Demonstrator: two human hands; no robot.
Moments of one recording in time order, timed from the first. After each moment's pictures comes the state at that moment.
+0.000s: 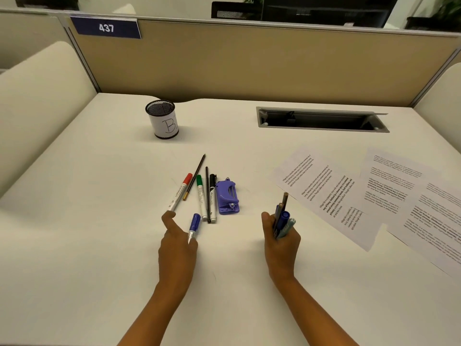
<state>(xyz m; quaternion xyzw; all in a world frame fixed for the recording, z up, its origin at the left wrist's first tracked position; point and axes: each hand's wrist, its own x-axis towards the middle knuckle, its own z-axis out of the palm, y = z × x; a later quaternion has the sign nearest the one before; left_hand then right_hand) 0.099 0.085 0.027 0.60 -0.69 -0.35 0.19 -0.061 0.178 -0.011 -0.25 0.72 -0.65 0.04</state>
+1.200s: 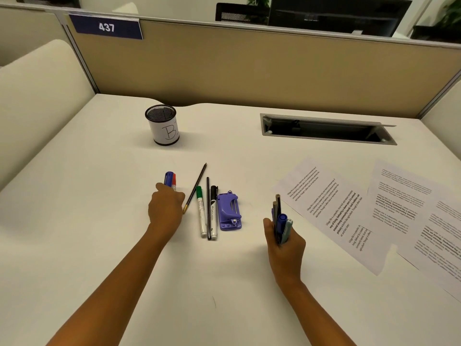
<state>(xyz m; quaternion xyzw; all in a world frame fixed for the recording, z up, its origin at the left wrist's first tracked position) 0.050 -0.045 0.034 0.66 -0.67 -0.31 0.16 -0.086 0.154 -0.003 -0.33 0.73 -0.59 -0.02</state>
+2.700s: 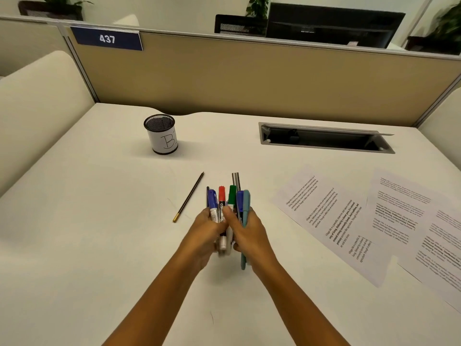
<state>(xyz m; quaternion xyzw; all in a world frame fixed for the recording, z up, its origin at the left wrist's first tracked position) 0.023 0.038 0.080 0.45 -0.47 -0.73 0.18 -0.060 0.094 0.054 -0.27 0.72 -0.53 0.36</state>
